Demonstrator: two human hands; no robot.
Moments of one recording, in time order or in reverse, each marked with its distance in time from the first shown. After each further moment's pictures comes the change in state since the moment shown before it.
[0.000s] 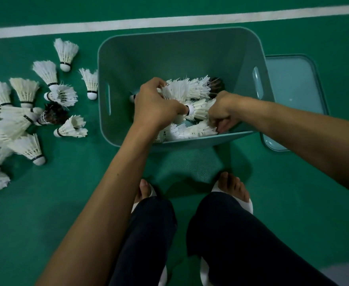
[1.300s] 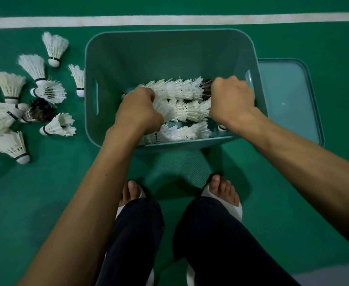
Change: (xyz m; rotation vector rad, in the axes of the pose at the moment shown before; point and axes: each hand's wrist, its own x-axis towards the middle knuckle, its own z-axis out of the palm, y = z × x) left_hand 0.009 -0.006 -0.009 0.547 -0.073 0.005; right_hand -0.046 0.003 -0.014 -0.524 0.584 -0.328
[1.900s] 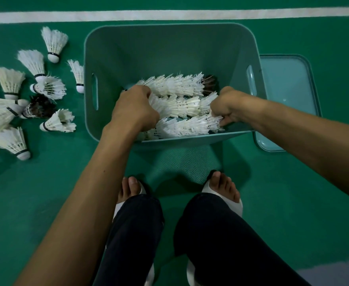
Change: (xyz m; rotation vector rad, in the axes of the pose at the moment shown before) left_hand 0.003 -0.008 0.002 0.011 0.013 -0.005; right_hand 0.032 0.011 0.029 0.646 -0.460 0.404
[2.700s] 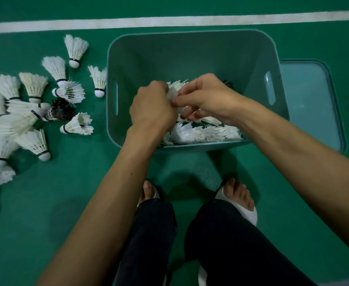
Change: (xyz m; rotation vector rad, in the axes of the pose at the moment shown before) left_hand -0.004 0.011 -0.004 0.018 0.193 0.055; right_hand -0.038 -0.046 0.023 0.478 -0.338 -0.553
